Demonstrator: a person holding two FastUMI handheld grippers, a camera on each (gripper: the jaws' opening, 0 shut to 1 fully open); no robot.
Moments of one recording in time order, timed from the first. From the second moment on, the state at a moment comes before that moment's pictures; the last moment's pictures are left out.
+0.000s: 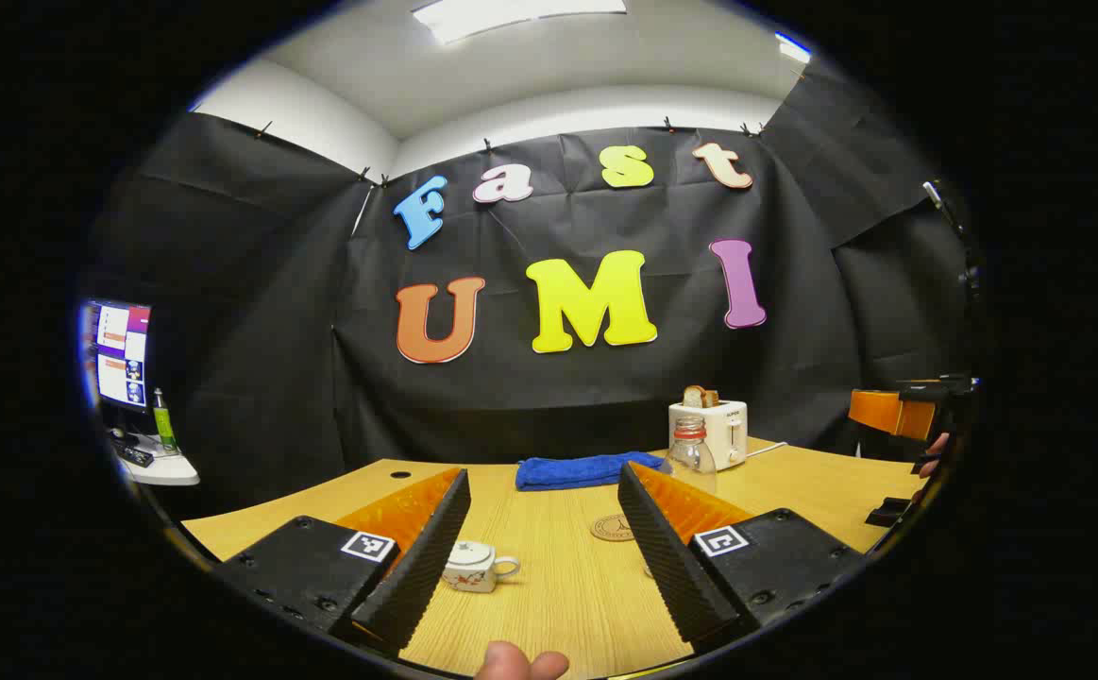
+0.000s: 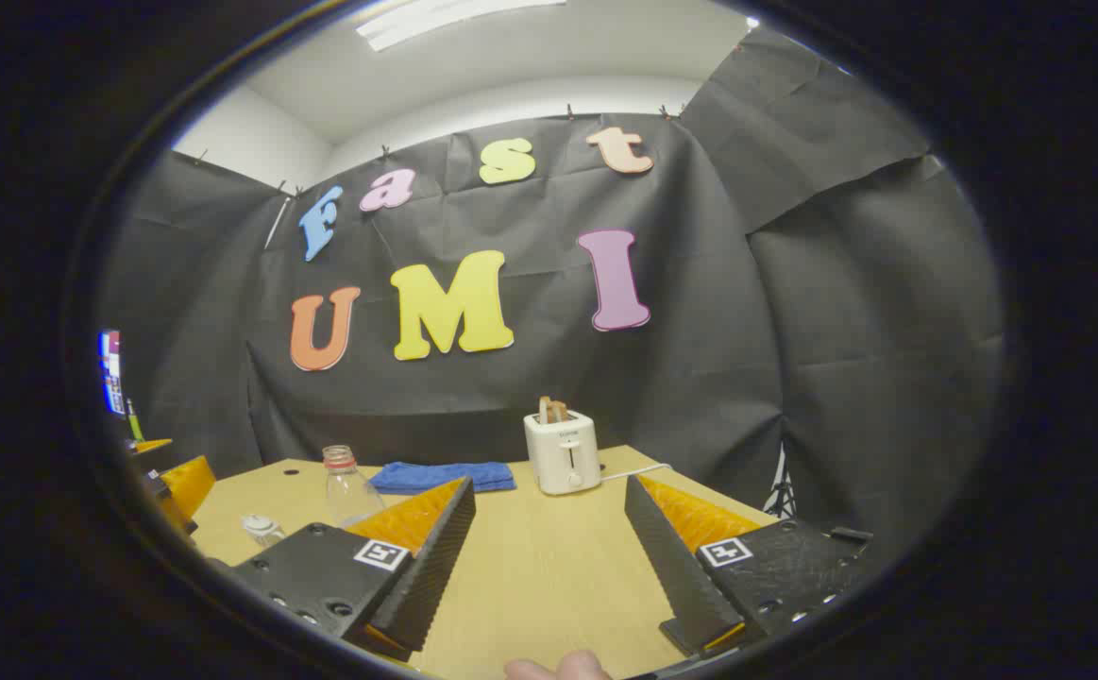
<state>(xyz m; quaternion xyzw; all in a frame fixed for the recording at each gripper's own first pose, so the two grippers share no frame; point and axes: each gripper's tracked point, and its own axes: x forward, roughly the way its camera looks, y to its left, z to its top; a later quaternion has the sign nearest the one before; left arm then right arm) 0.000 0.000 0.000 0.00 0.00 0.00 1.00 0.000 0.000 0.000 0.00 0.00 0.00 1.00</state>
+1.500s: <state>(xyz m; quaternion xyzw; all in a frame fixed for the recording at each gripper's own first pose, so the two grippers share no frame) 0.036 0.054 -0.082 -0.04 0.12 0.02 0.99 0.018 0.059 -0.052 -0.03 0.05 0.06 1.00</state>
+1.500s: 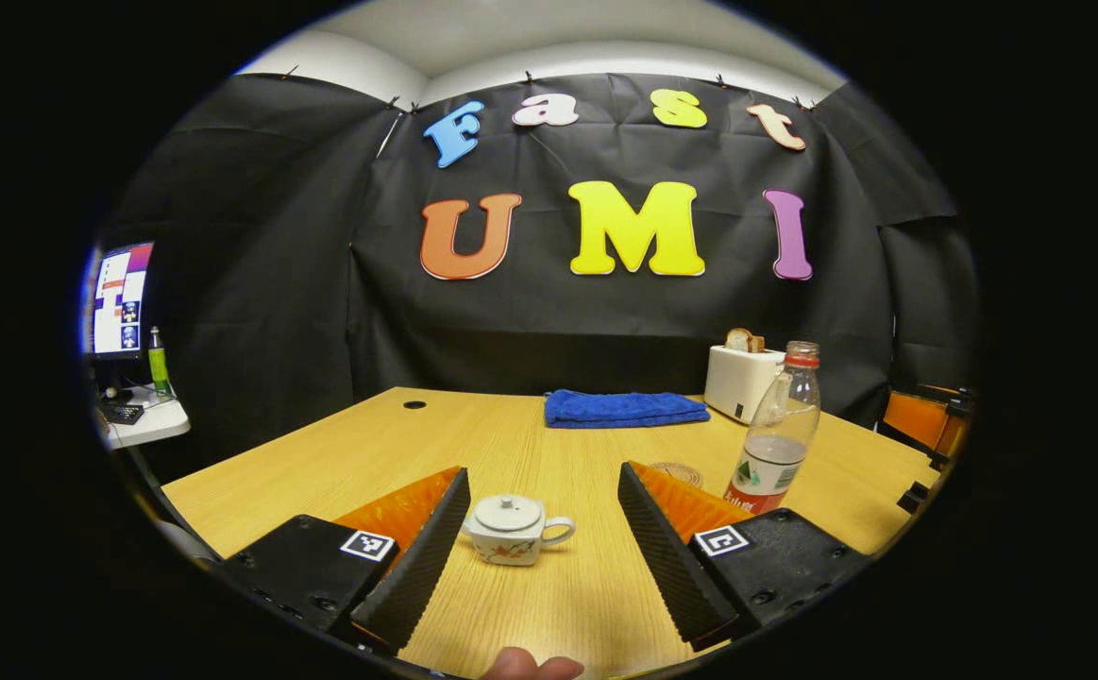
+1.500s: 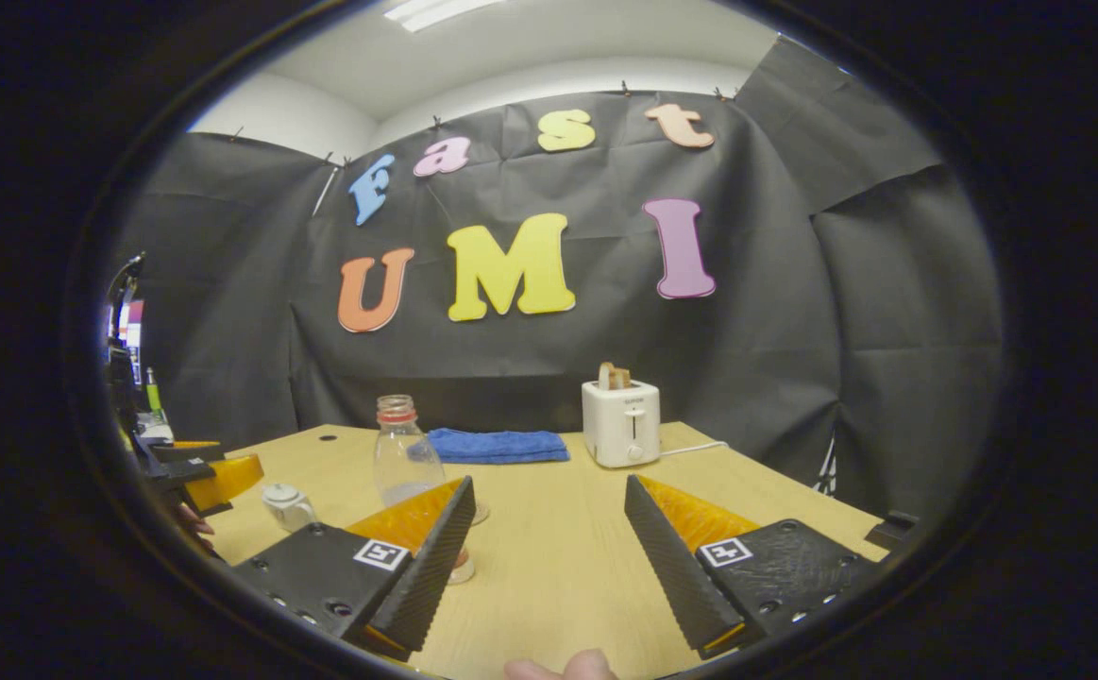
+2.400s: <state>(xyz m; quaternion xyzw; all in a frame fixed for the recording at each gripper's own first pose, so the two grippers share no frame) 0.086 0.077 -0.148 -0.01 0.21 0.04 0.98 0.033 0.047 -0.080 -0.04 0.09 0.04 0.99</state>
